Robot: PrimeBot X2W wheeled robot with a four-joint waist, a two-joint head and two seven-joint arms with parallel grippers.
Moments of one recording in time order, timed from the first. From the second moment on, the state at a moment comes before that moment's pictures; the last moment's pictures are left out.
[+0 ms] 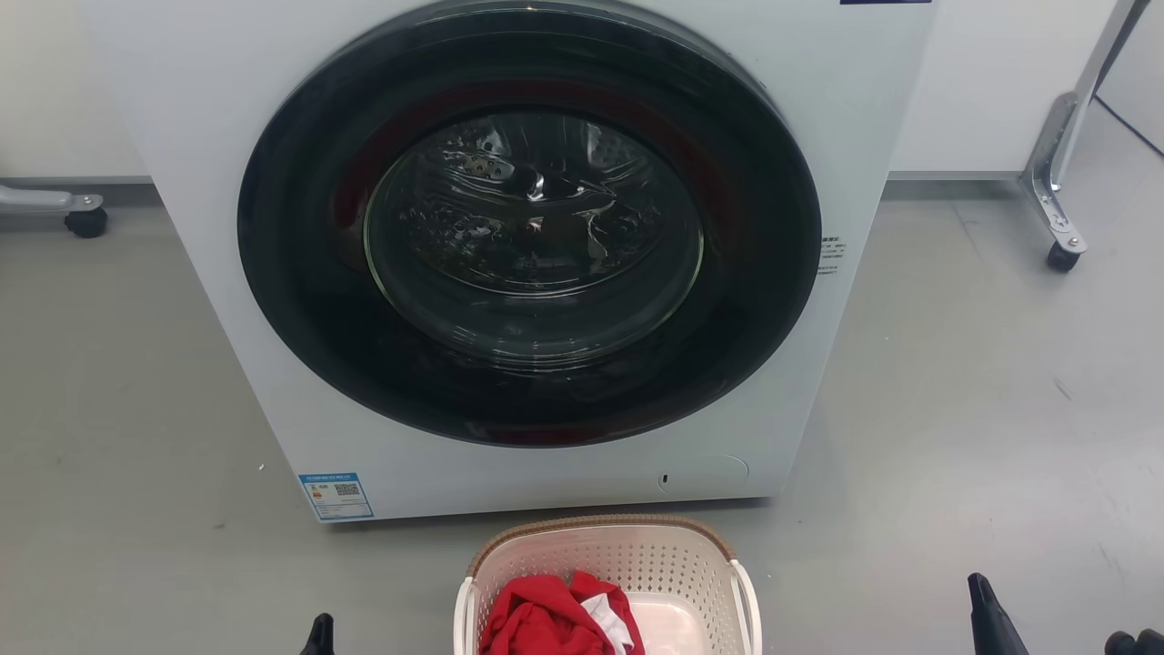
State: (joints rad) left arm 0.04 0.06 -0.09 0.25 -0.83 0.02 -0.06; right arm 0.01 -0.15 0.12 0.23 0.88 -0.02 -0.09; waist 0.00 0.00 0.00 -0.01
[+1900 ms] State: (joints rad) left arm -0.08 0.04 0.09 0.29 -1.59 -0.12 0.11; right arm -0.08 -0.05 -0.13 0.30 1.59 0.12 0.11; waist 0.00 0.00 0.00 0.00
